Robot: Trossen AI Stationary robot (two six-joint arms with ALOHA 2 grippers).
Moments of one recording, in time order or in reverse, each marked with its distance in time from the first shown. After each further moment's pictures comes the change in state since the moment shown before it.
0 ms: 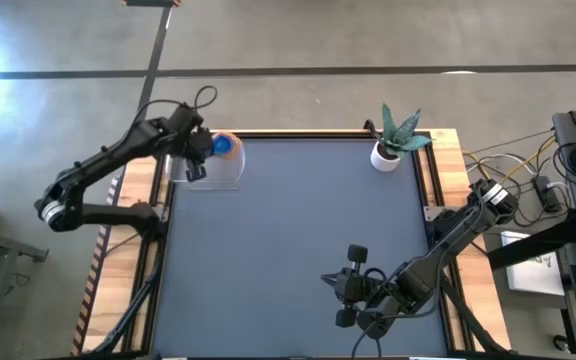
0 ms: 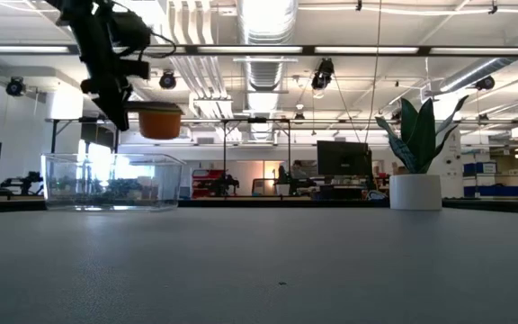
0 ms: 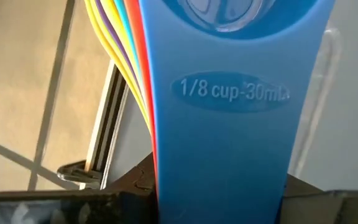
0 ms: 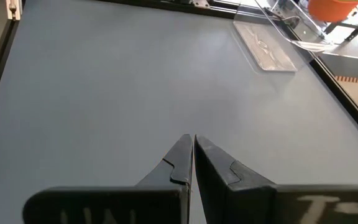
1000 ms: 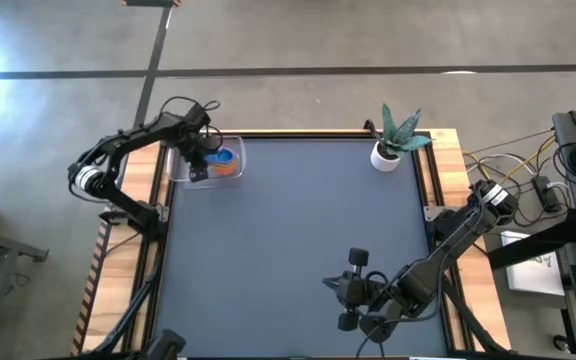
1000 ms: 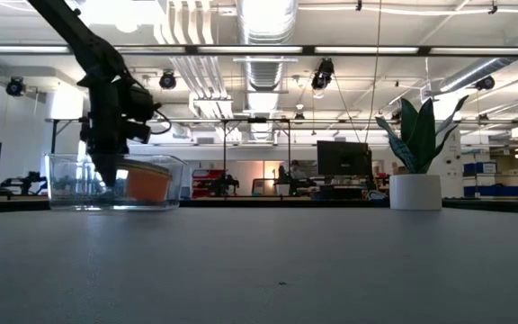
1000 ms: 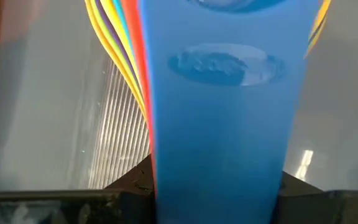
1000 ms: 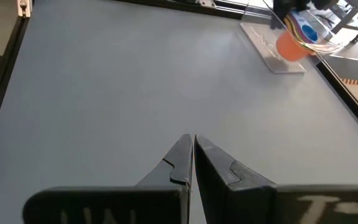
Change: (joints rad) left arm 0.247 0.371 -0.070 0.062 0.195 0.145; right arm 0.022 0.006 0.000 0.001 -0.002 0.004
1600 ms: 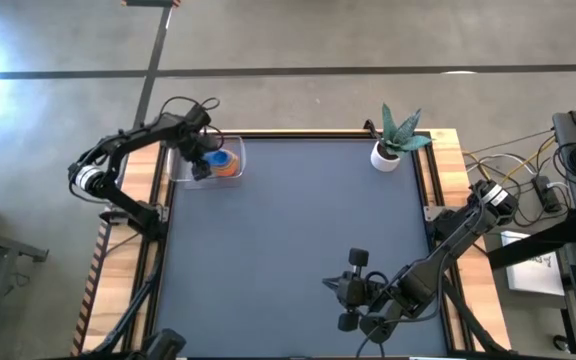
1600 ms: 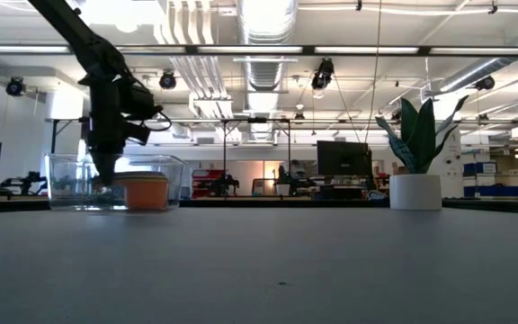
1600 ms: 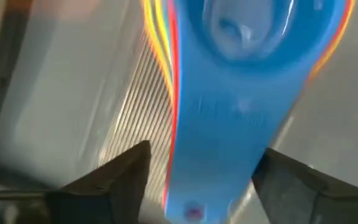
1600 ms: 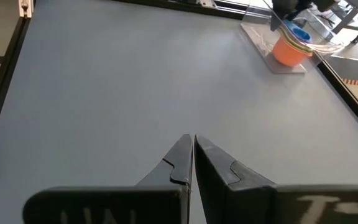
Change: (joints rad) left arm 0.000 0.002 -0.008 0.032 -0.063 -0.143; right arm 0.001 0.002 0.000 0.004 0.000 0.000
